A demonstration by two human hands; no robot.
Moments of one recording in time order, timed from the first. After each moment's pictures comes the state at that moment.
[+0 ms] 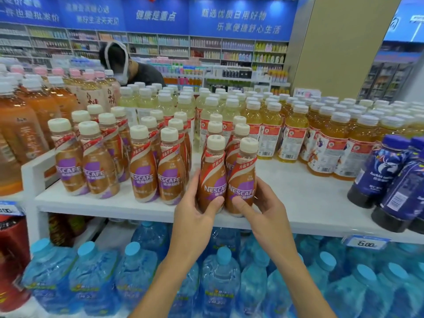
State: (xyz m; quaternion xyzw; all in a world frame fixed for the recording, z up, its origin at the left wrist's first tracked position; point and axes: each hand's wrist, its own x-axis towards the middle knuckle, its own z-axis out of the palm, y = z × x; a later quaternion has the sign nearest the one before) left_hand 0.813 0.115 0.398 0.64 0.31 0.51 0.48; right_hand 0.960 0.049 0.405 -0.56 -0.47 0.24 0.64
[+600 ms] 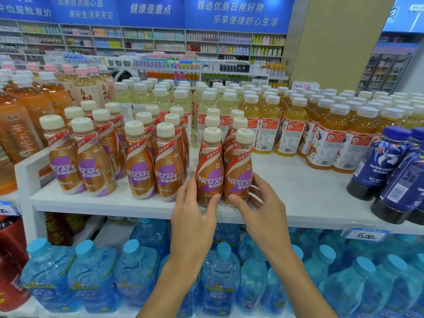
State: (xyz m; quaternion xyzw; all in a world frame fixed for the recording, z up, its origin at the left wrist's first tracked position) left_hand 0.818 0.110 0.391 0.70 0.43 0.50 0.27; right_hand 0.956 0.057 0.398 -0.61 -0.47 0.16 0.61
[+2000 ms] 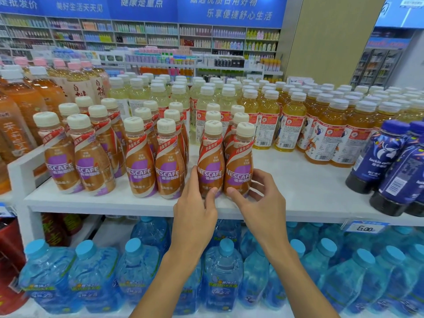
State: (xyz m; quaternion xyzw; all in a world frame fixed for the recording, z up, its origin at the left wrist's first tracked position) left_hand 0.817 0.128 0.385 0.74 0.42 0.45 0.27; right_hand 0.946 0.066 0.397 -0.65 -0.43 0.12 0.62
